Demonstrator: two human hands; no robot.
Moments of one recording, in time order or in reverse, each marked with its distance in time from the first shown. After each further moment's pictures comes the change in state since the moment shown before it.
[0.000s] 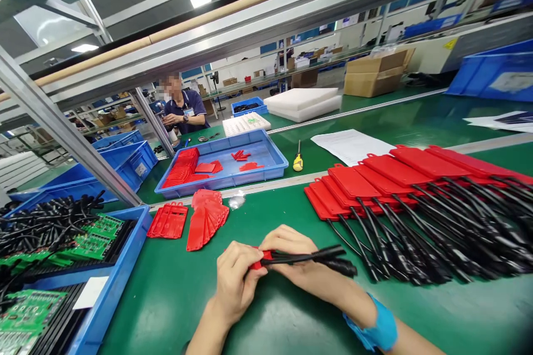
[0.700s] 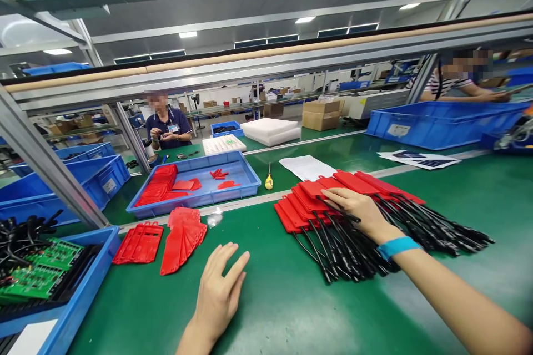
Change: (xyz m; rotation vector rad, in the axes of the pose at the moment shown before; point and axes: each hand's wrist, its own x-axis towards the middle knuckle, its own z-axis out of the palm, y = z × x) left_hand -0.007 -0.011 0.011 0.417 -0.124 0.073; right_hand -0.037 0.082 -0.212 -1.099 0.160 0.138
